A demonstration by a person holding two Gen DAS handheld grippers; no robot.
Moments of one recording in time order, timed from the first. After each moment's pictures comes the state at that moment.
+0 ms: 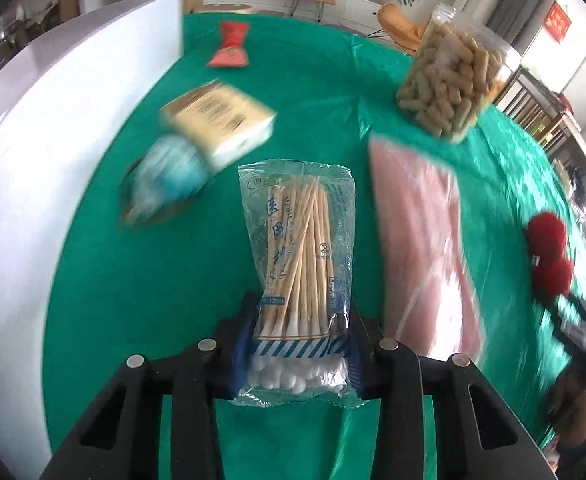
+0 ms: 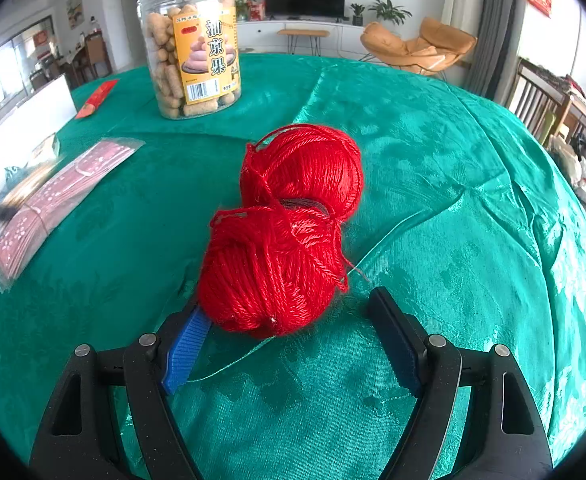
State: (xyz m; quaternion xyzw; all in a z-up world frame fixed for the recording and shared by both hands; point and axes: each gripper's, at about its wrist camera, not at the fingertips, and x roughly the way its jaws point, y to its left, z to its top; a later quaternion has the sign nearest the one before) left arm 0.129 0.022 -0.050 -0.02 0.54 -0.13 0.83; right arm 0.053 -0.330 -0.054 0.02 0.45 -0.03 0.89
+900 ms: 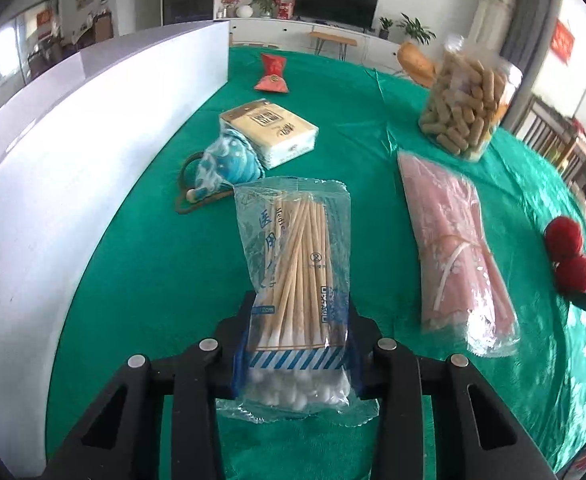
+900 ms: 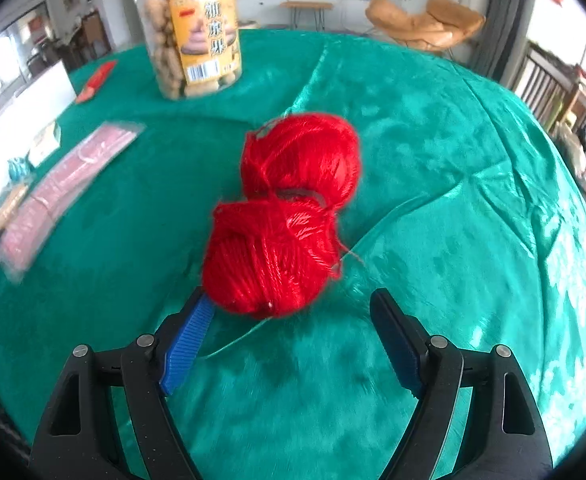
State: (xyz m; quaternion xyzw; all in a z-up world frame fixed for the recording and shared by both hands) left arm 0.097 0.041 -0.057 -0.03 0.46 -0.09 0.88; right arm 0.052 -0.335 -0.027 0.04 0.49 -0.02 0.87
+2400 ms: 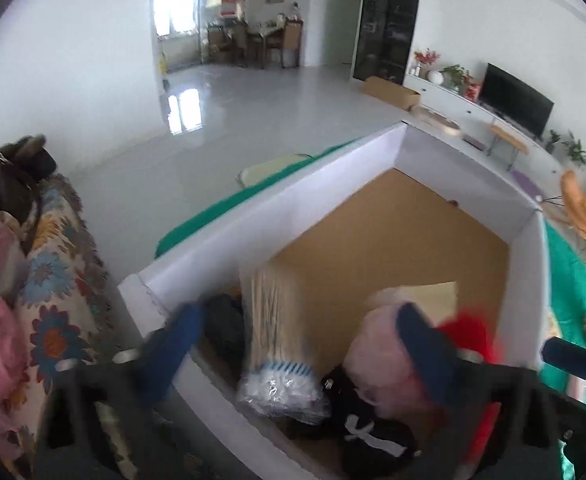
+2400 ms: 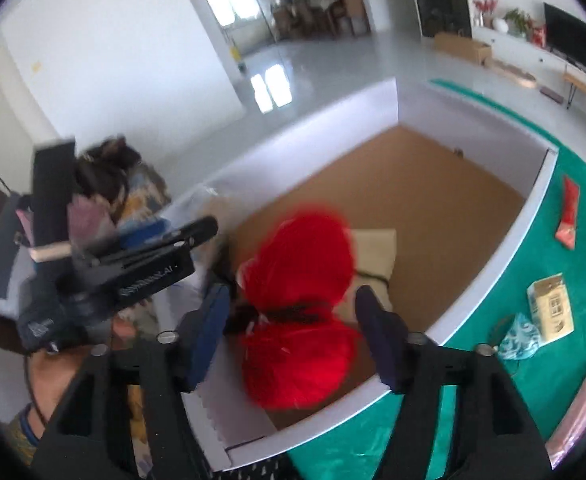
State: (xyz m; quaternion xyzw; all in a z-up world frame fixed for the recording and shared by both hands) left arm 0.068 0.365 0.048 -0.12 0.38 0.21 0.89; right arm 0.120 0.161 0.090 -0.04 0.45 0.40 0.80
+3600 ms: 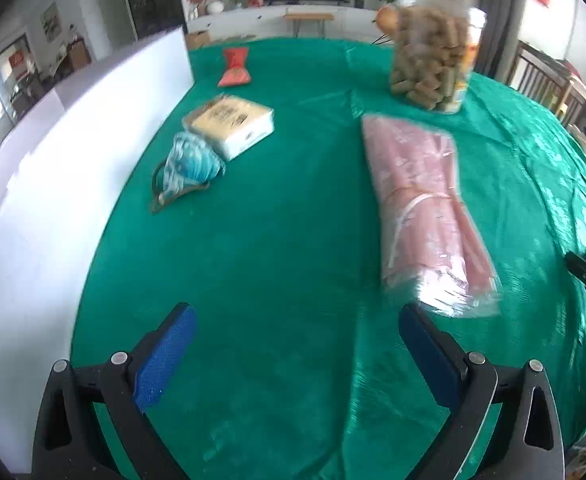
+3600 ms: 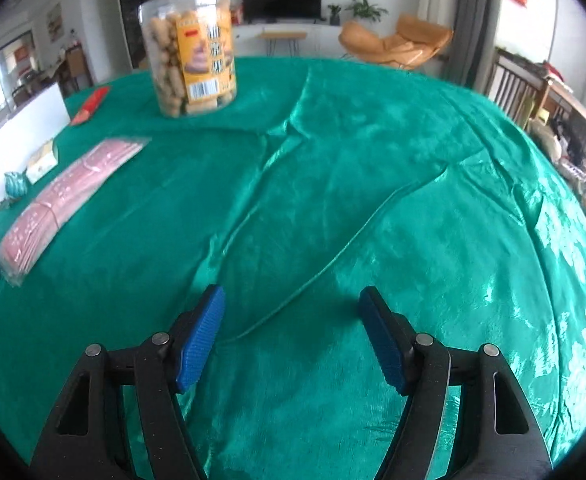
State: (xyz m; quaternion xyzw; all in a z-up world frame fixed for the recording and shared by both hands) left arm 0.090 0.008 -0.056 0.06 0.49 -0.09 0.86; right arm 0.023 -0.316 -0.044 0.04 0.45 -0.08 0.89
